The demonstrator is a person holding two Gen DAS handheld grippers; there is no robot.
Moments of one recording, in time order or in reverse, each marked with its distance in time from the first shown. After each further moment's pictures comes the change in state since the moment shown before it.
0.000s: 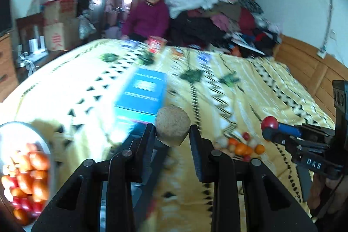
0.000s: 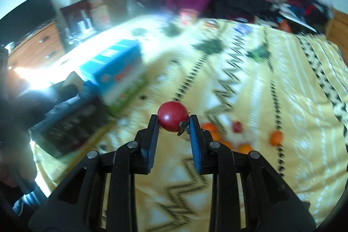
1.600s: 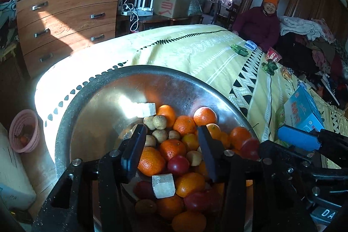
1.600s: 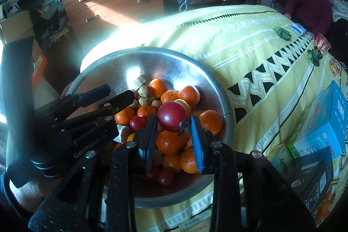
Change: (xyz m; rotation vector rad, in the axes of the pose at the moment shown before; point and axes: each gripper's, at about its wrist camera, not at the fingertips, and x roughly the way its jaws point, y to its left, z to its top) left arm -0.072 0.301 -0.080 -0.407 0.067 0.429; right arm 0.115 0.366 0.027 -0.373 0.195 0.336
